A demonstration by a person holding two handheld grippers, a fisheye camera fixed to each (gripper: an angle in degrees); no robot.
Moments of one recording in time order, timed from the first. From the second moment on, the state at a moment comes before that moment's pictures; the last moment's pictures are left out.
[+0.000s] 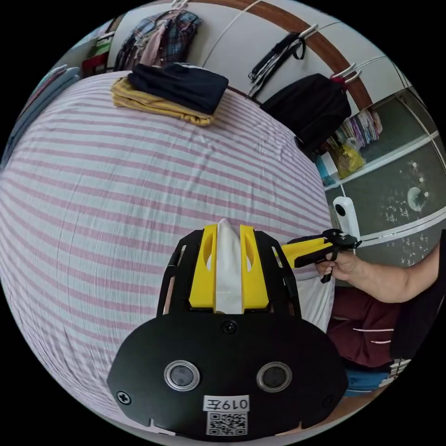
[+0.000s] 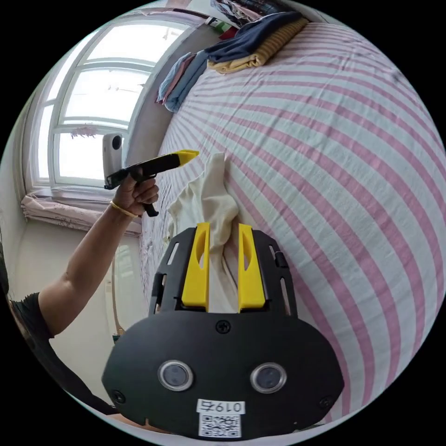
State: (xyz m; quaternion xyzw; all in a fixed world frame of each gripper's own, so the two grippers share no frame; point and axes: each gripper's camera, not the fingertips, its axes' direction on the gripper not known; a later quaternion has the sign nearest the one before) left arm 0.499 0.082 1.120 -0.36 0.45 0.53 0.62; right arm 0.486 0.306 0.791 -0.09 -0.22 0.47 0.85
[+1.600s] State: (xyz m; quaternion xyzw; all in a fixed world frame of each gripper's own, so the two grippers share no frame) left arm 0.580 0.100 1.073 -0.26 0.38 0.64 0.62; right arm 0.402 0.250 0.808 -0.16 -0.08 0.35 0.92
